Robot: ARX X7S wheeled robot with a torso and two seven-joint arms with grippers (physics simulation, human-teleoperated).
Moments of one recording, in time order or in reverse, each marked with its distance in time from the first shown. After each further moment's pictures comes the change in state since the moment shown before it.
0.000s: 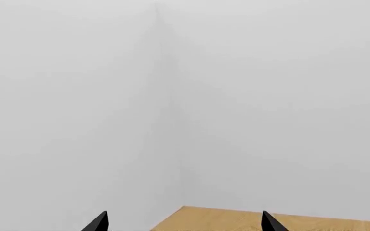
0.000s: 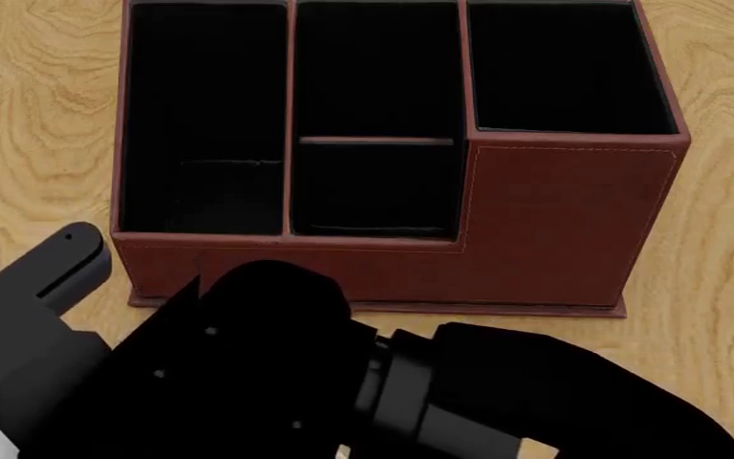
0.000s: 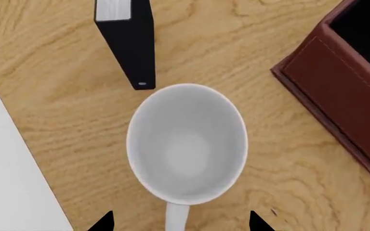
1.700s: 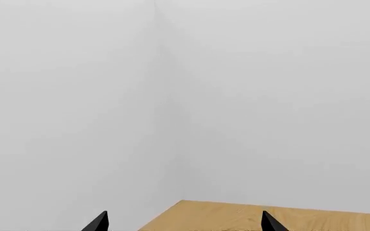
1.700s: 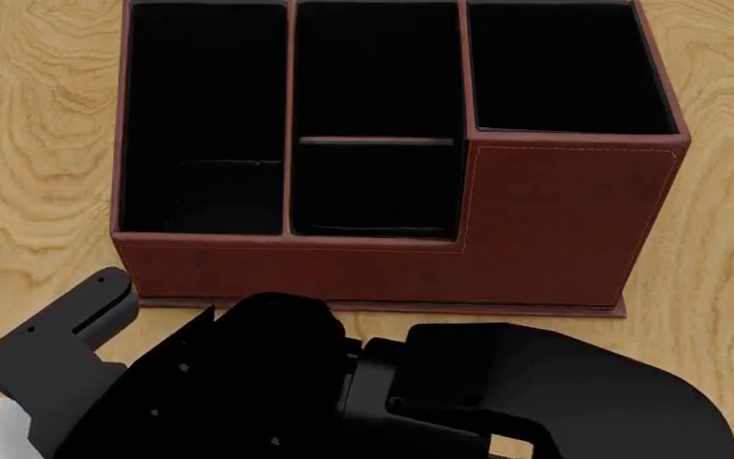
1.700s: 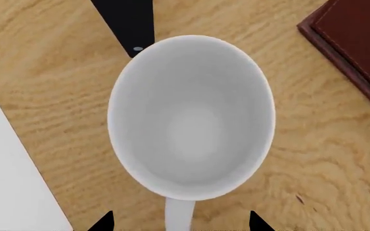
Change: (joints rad) left arm -0.023 0.030 0.050 -0.037 0.035 0.015 0.026; right arm 0.057 -0.014 -0.304 0.088 0.048 -0.200 -0.192
